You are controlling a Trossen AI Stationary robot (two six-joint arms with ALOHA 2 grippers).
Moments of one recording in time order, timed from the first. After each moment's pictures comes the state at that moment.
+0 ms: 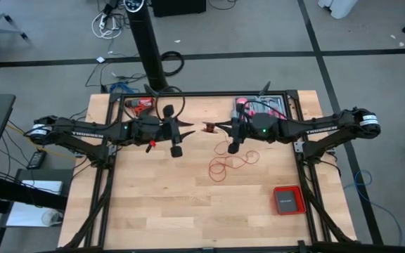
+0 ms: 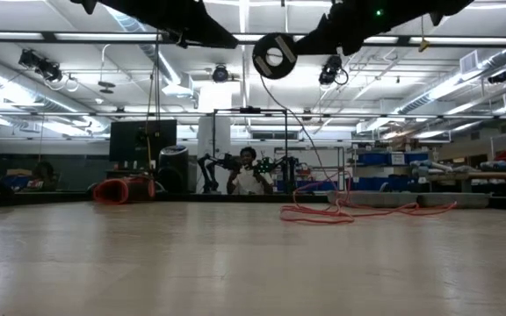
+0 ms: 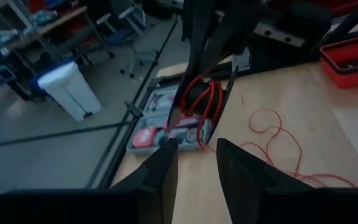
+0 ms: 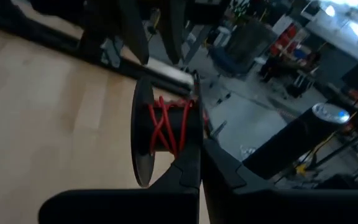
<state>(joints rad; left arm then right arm) 0.02 1.20 0.84 0.11 -0.29 0.27 -0.02 1.25 0.81 0.22 0.32 -0.47</state>
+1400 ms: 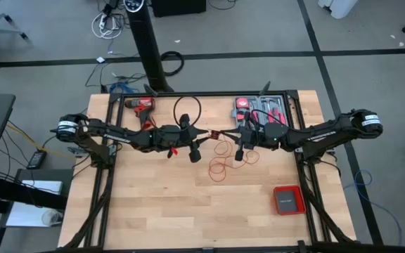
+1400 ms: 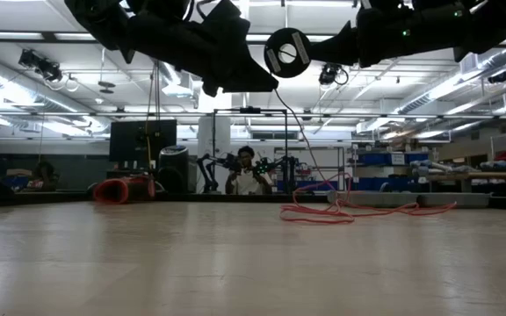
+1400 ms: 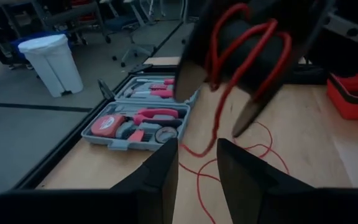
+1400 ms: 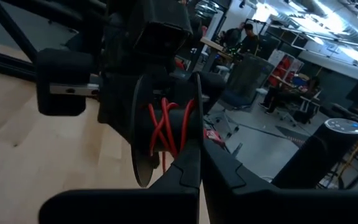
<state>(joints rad) 0.03 1.55 0.81 0.51 -0.30 0.05 0.02 1.22 0.52 0.69 0.27 -0.40</state>
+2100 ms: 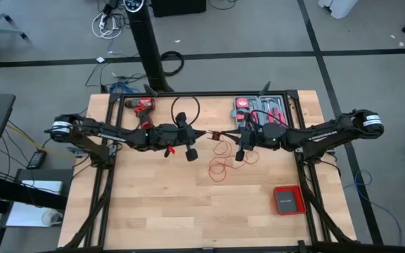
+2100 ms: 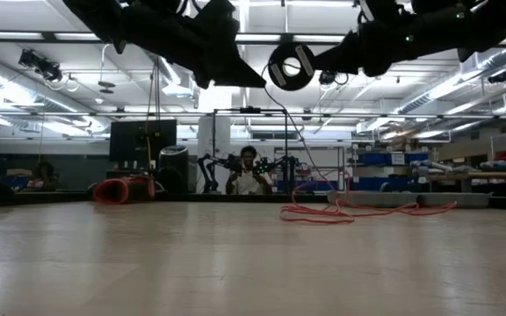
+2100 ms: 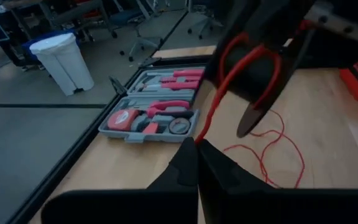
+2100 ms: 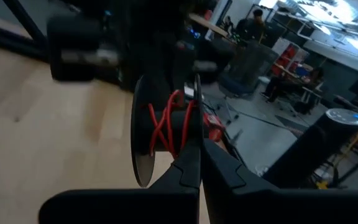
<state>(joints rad) 0.03 1.48 0.81 0.39 -0.33 0.10 0.01 1.20 0.52 0.59 0.29 -0.42</state>
